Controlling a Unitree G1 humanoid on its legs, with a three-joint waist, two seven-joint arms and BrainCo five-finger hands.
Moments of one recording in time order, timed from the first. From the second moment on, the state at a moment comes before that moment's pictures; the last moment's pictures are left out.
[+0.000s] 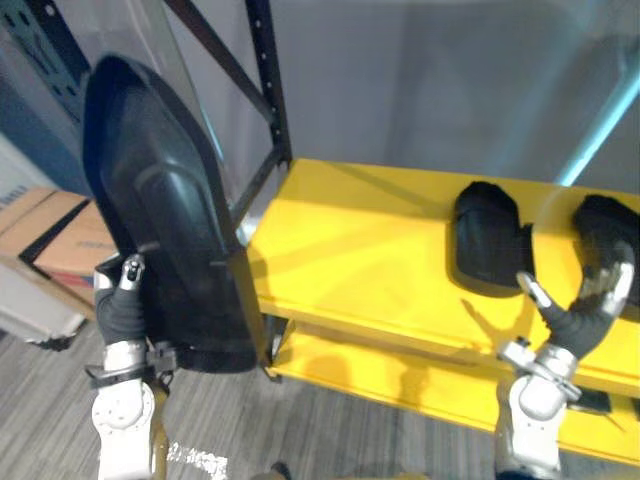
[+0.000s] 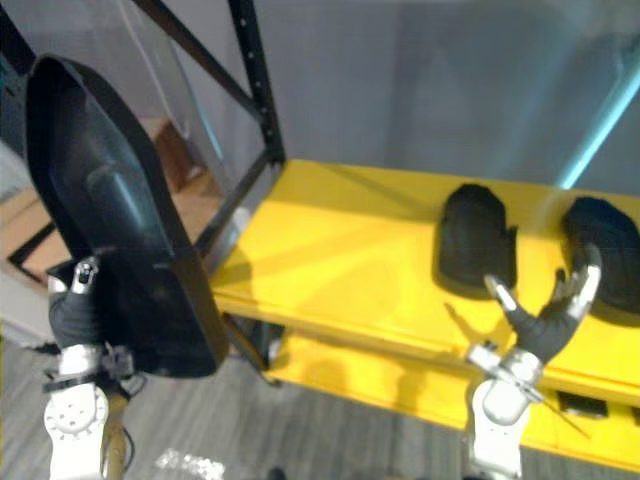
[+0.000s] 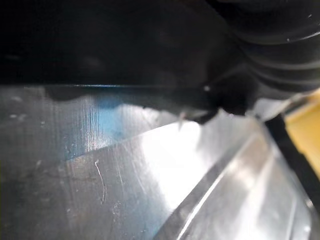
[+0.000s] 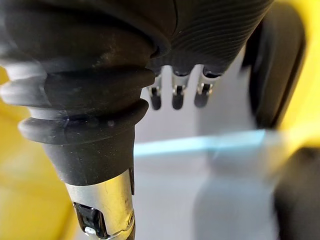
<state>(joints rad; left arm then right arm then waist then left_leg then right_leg) 0.19 0.19 0.31 -0.30 -0.16 -0.27 0.05 0.18 0.03 -0.32 -0.09 -0.01 -0.42 -0.57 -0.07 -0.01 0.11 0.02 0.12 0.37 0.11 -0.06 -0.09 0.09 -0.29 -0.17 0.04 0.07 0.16</state>
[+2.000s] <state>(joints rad) -0.60 0.63 0.02 0.81 -0.16 0.23 -0.13 0.31 -0.10 -0.50 1.00 0.21 -0.03 0.10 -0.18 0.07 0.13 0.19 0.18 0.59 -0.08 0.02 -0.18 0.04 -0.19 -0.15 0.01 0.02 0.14</state>
